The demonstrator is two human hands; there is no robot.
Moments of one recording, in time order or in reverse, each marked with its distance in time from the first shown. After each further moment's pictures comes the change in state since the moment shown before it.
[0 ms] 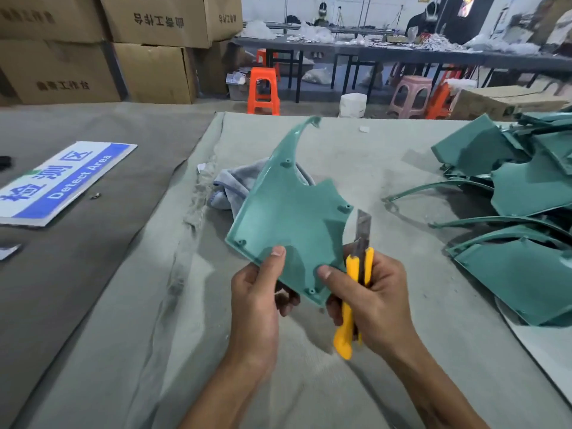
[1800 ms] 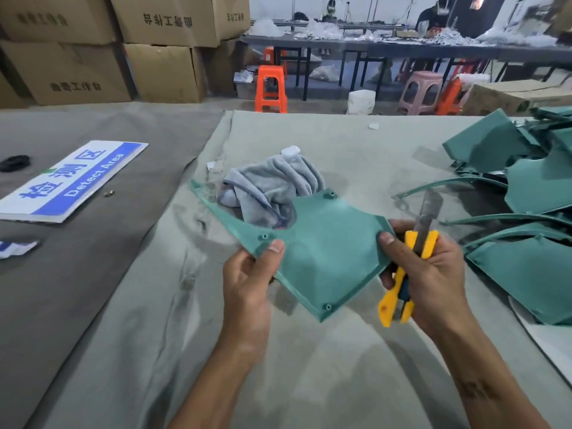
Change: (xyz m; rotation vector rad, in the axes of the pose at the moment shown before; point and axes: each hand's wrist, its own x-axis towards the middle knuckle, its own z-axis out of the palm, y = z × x) left_hand 0.013 0.001 -0.018 -0.055 -0.051 0.209; right_hand 0.024 -0.002 -0.049 0.049 0.120 0.041
